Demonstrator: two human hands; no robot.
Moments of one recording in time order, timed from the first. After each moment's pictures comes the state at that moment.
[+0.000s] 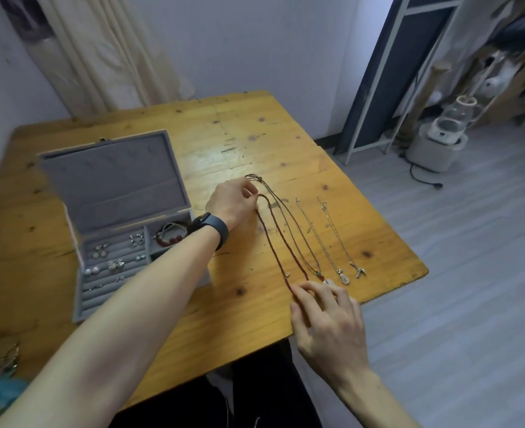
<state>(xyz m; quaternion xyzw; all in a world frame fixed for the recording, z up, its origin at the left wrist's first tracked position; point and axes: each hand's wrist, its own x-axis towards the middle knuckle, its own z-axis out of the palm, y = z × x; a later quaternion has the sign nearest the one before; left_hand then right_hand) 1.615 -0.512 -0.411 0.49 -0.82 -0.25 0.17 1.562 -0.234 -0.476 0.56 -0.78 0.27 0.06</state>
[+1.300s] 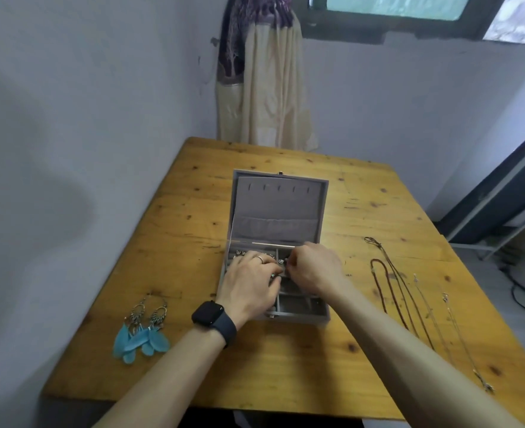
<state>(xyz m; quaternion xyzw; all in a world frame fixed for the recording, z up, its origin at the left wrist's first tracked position) 1.837 -0.465 -0.406 0.51 -0.83 -0.08 0.19 1.679 -0.484 -0.387 0.70 -0.71 0.02 -0.03</state>
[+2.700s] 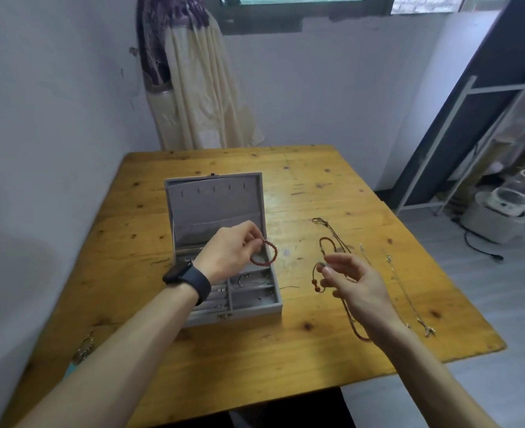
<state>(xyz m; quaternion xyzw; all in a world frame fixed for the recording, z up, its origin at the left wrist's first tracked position) 1.778 -0.497 -0.347 0.46 -0.83 -0.29 0.15 1.574 -0.342 -0.372 0.39 -0.65 0.53 -0.37</state>
